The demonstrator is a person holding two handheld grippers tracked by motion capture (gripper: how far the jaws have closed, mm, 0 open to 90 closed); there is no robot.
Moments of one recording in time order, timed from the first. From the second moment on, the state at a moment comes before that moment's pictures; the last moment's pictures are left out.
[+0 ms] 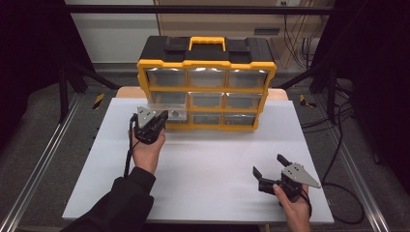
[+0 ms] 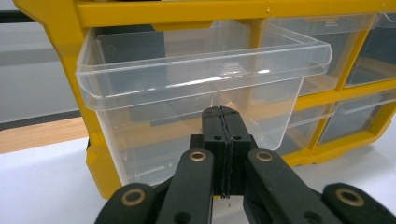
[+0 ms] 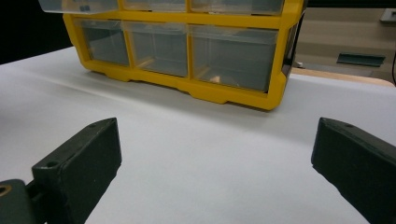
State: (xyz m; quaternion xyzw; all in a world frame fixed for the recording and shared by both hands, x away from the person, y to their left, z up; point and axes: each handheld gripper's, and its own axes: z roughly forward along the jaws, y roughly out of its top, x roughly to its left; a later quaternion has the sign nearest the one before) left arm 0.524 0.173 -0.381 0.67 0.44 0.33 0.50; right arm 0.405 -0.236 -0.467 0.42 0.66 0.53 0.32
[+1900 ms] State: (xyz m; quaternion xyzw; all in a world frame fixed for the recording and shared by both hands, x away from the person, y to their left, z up) left arm 0.547 0.169 -0.378 0.67 0.44 0.34 0.49; right arm 0.406 -0.237 -0.468 0.42 0.66 0.53 0.32
